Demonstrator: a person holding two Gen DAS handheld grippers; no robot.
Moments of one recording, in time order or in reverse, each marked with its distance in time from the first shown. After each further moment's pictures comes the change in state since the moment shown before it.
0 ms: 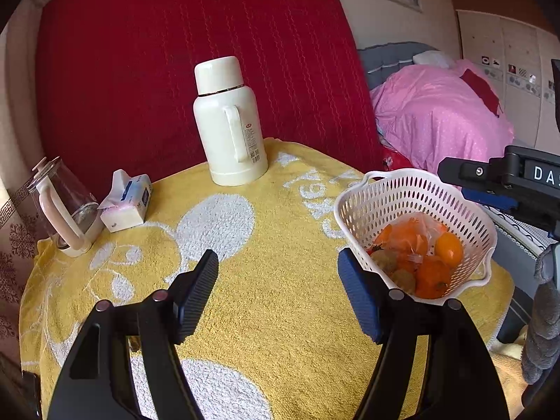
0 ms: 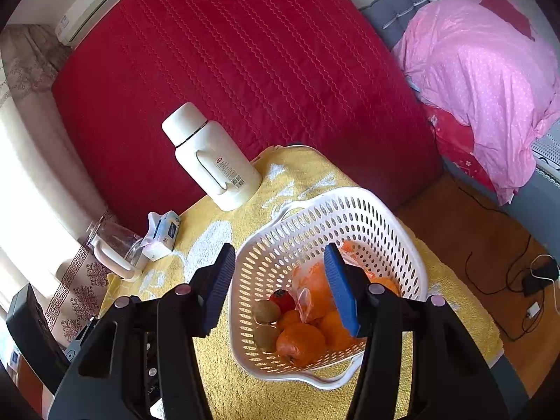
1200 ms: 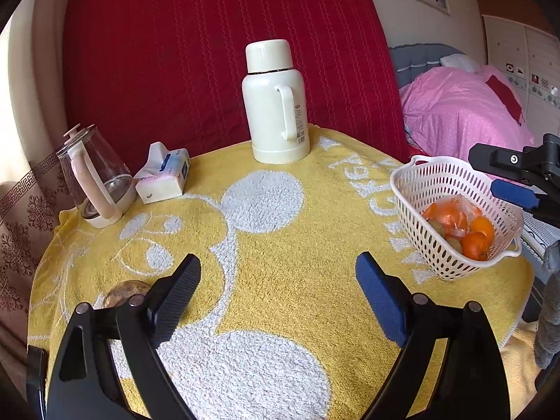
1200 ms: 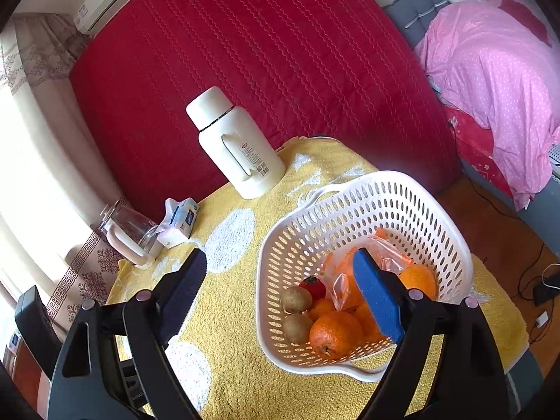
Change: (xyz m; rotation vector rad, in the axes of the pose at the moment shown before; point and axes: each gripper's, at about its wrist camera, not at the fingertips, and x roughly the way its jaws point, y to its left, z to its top) left arm -0.009 0.049 -0.032 -0.073 0.034 0.087; right arm 0.010 0.023 -0.018 -0.056 0.015 0.067
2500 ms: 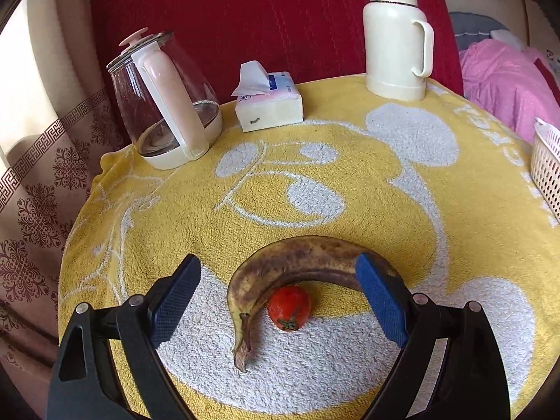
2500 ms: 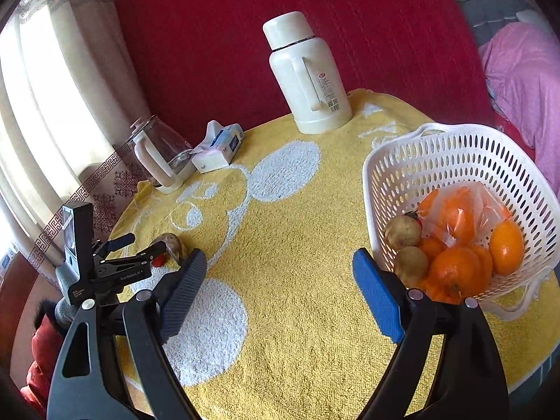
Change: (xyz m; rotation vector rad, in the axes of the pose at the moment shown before) left arm 0.067 0.173 -0.046 -0.033 0.200 0.130; right arm 0.038 0.074 -0.060 -0.210 0.185 0.081
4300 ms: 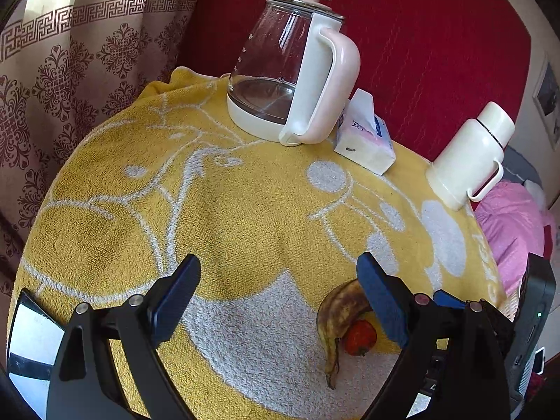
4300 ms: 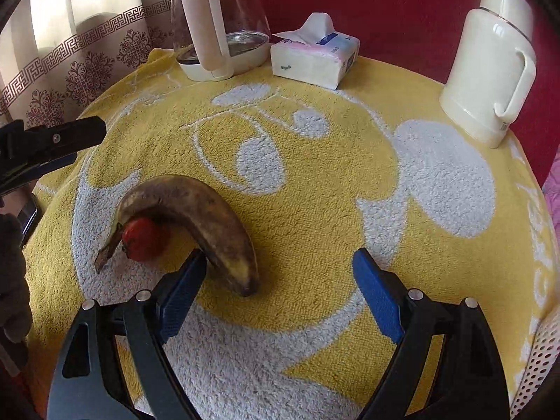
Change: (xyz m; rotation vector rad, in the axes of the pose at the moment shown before) left arm -0.004 0.121 -0.020 -0.586 0.001 -0.134; right arm 0.210 0.152 -0.007 -0.463 0.319 -0.095
